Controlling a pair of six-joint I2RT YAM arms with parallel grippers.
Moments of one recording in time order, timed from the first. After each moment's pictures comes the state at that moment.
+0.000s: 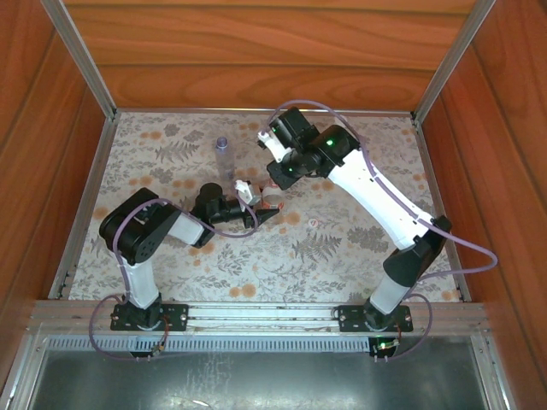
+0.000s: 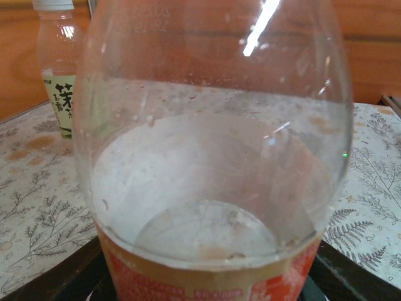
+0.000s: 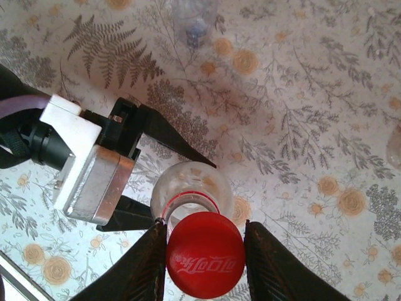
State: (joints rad) left arm -0.62 1.86 0.58 1.14 0.69 0.07; right arm 0.81 1.70 1.90 -1.24 0.04 -0.03
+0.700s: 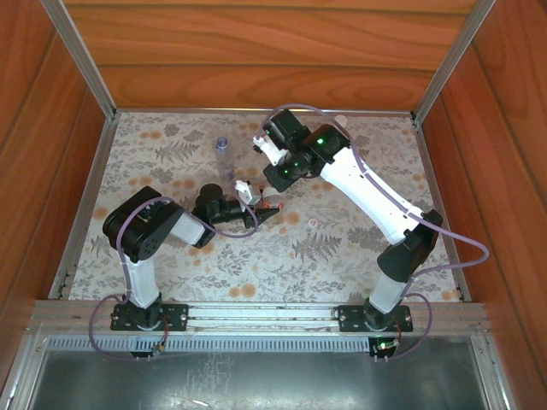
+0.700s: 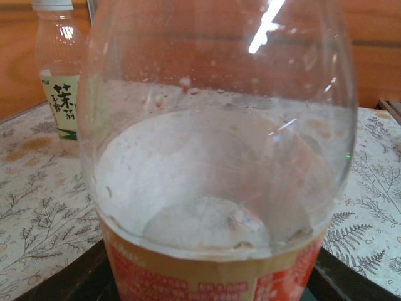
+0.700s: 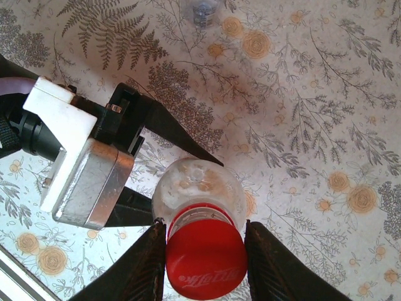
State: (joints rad) left arm -0.62 1.89 0.58 1.19 0.70 0.05; right arm 0.81 1.75 1.90 -1.26 0.03 -0.05
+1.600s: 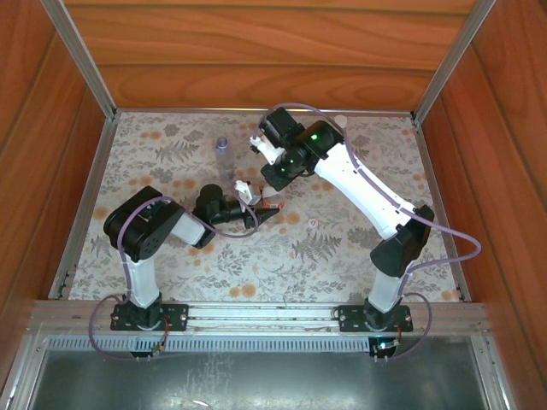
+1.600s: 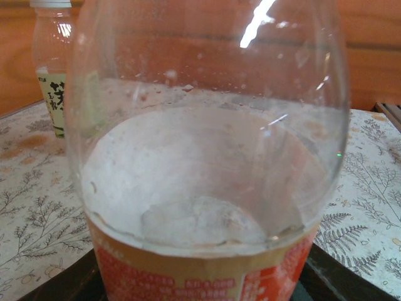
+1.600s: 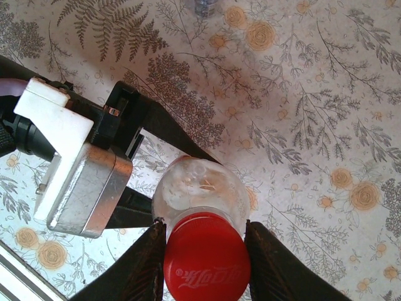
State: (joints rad) left arm -0.62 1.89 0.58 1.20 0.71 0.04; right arm 0.81 1.80 1.97 -1.31 0.03 -0.05
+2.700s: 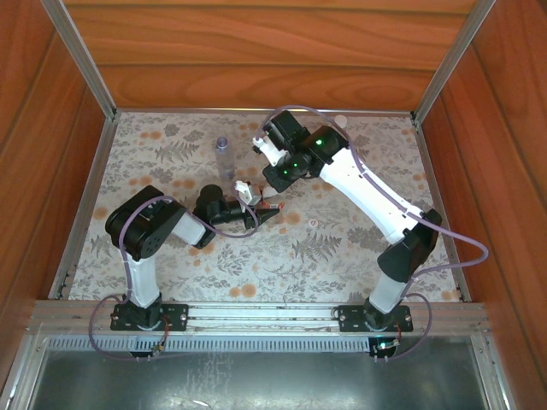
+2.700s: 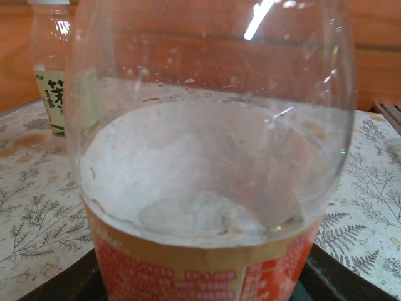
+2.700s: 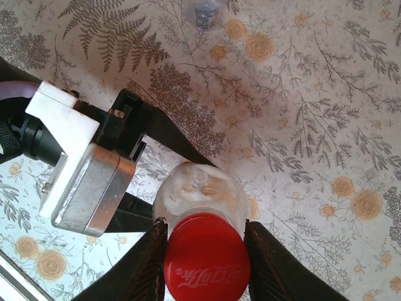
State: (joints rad) left arm -0.62 1.91 0.58 1.21 0.71 0.02; right arm 0.81 1.74 1.86 -1.22 0.02 -0.05
